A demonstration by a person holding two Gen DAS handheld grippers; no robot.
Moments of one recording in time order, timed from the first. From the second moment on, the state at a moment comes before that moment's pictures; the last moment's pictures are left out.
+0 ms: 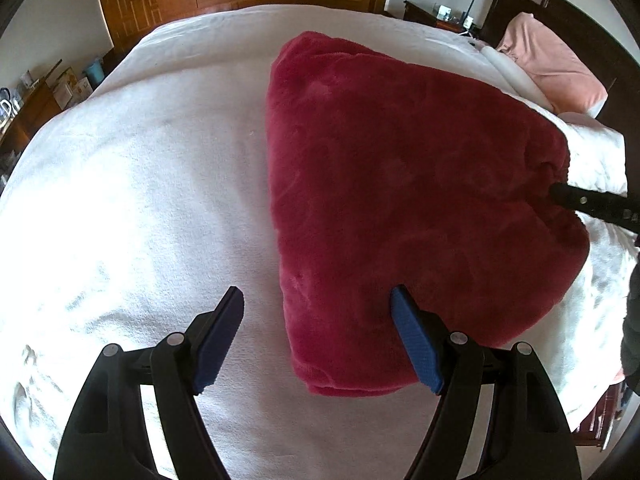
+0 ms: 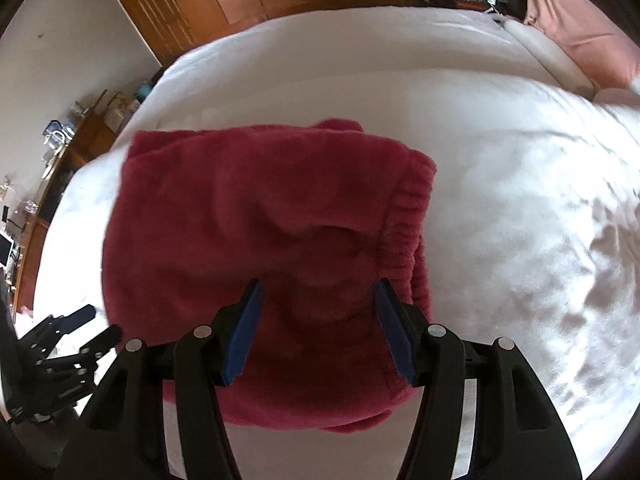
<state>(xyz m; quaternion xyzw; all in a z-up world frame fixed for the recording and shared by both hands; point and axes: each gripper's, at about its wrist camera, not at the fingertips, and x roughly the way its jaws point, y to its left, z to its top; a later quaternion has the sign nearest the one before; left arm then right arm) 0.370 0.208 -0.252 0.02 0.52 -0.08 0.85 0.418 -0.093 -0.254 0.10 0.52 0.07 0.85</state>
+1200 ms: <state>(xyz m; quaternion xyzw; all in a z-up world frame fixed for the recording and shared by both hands) 0.364 0.186 -0.248 0.09 0.50 -0.07 0.86 0.441 -0.081 -0.277 0.08 0.53 0.05 0.85</state>
